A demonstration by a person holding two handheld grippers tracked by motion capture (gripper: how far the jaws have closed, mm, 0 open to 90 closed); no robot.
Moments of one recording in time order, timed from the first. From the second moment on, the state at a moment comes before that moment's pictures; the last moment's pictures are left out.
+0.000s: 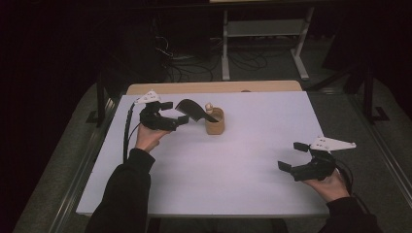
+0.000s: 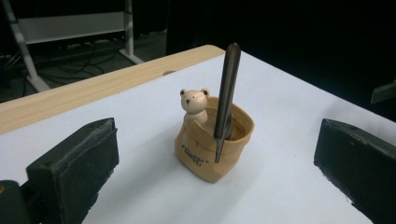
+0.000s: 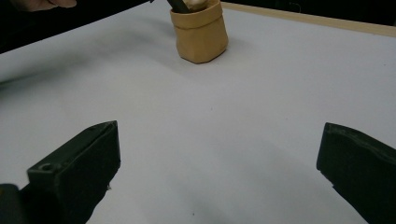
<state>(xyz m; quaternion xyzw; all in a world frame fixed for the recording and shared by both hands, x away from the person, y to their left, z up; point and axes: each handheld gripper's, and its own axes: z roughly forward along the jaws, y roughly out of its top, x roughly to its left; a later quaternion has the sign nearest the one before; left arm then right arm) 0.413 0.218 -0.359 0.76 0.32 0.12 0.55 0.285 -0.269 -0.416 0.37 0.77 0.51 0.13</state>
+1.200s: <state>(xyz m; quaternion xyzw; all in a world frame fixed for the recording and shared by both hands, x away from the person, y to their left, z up) 0.374 0.259 -0.372 0.76 0.32 0.13 0.55 0.284 -0.270 -0.418 0.37 0.77 0.51 0.13</state>
